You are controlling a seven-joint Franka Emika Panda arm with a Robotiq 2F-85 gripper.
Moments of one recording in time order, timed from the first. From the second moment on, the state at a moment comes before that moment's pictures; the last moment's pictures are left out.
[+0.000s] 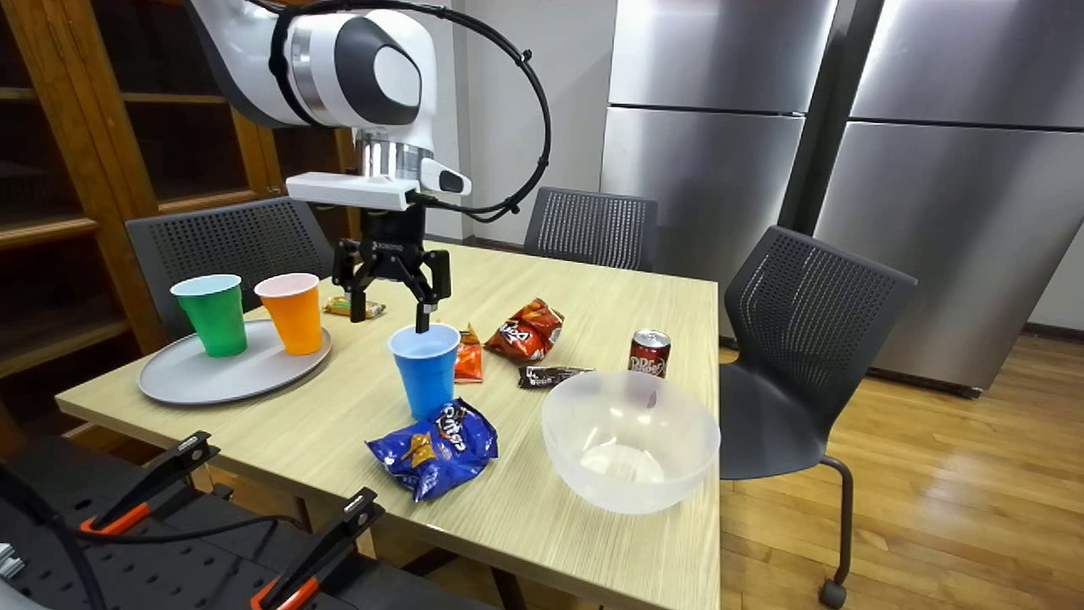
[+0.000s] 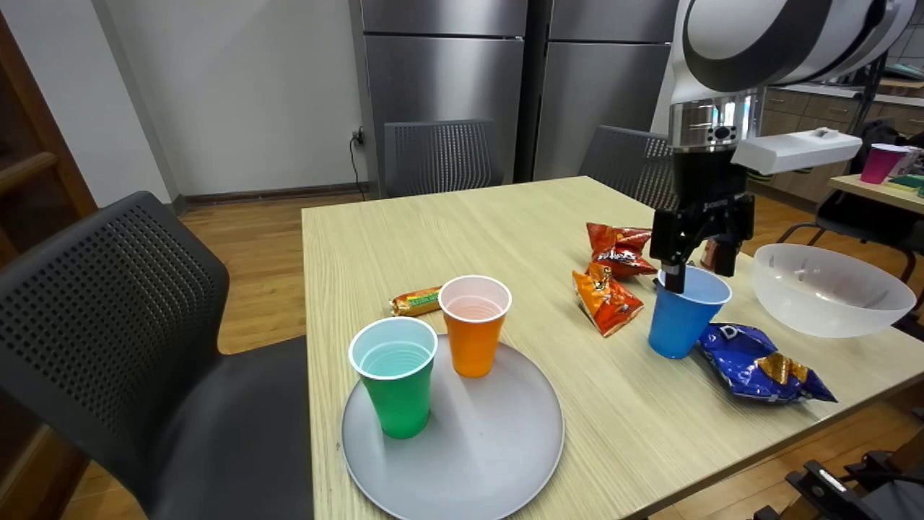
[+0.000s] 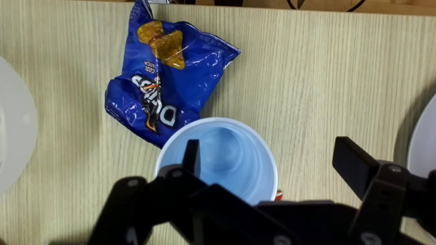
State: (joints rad) arm 0.04 0.20 -0.02 -2.44 -0.05 2.38 -0.07
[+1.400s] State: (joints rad) arm 0.03 0.29 -0.02 -2.39 -0.05 2.45 -0.07
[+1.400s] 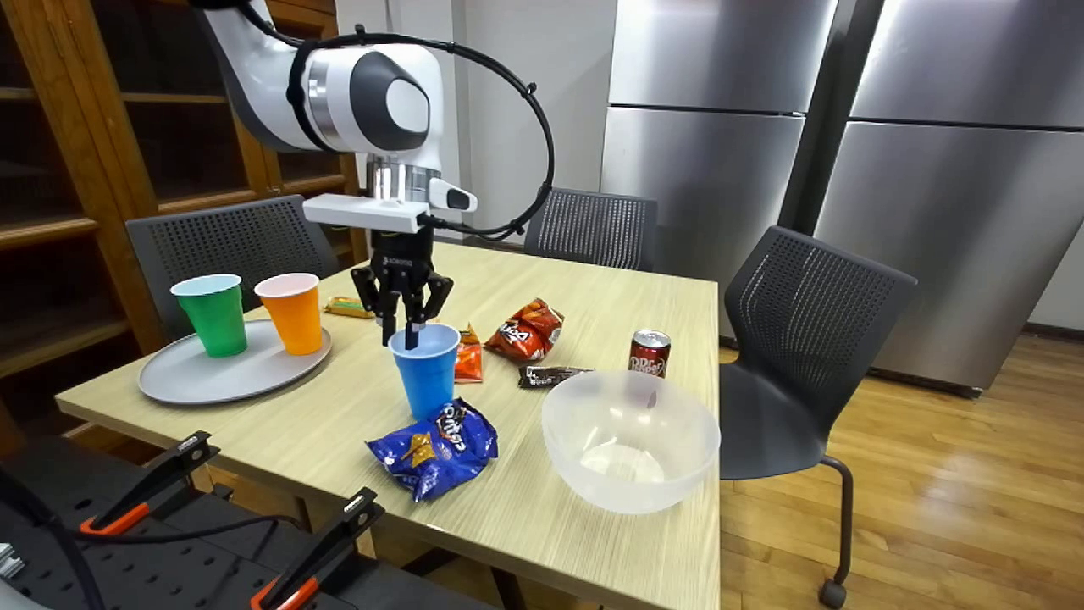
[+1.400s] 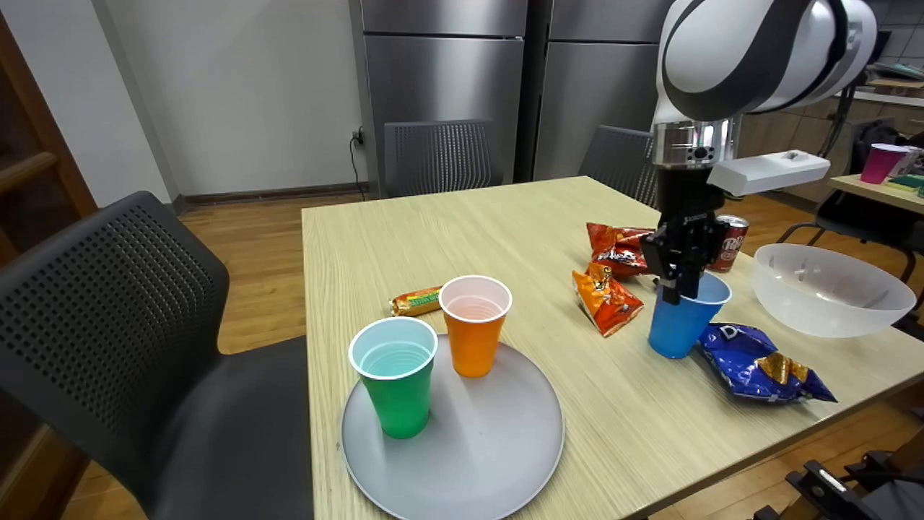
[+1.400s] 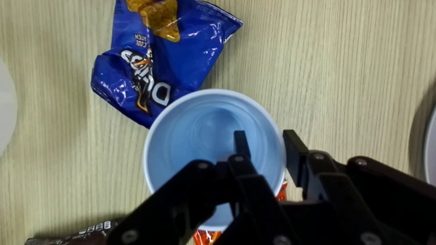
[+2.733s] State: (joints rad) arm 0.06 0.23 0.04 -2.38 -0.10 2.41 -0.12
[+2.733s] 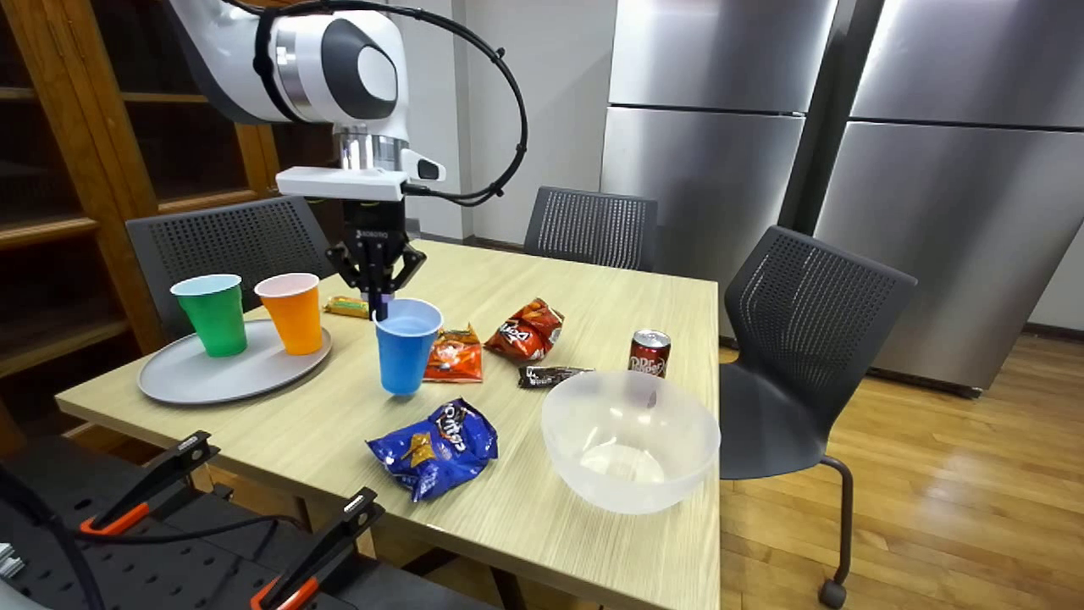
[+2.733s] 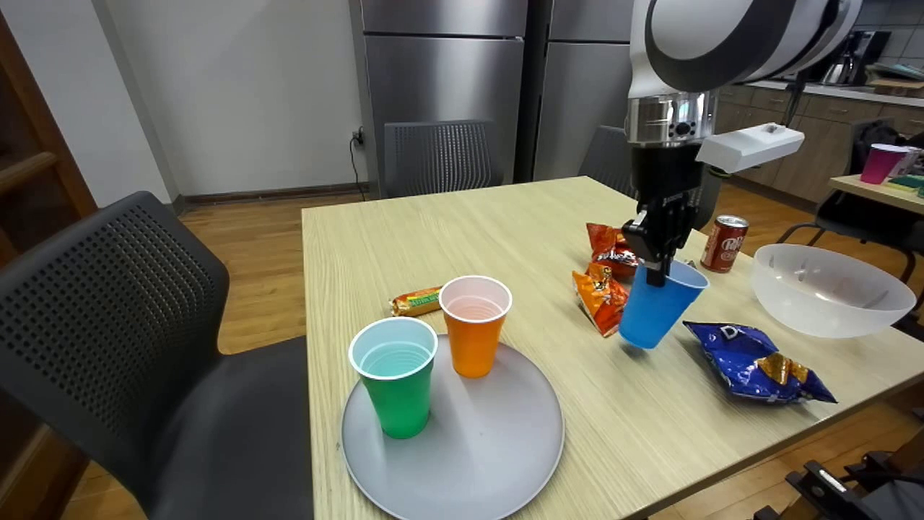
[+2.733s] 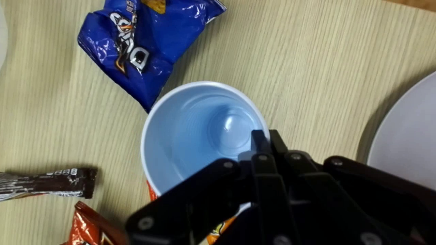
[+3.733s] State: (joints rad) arm 0.22 0.20 0.16 -2.40 -0.17 2.34 -0.12
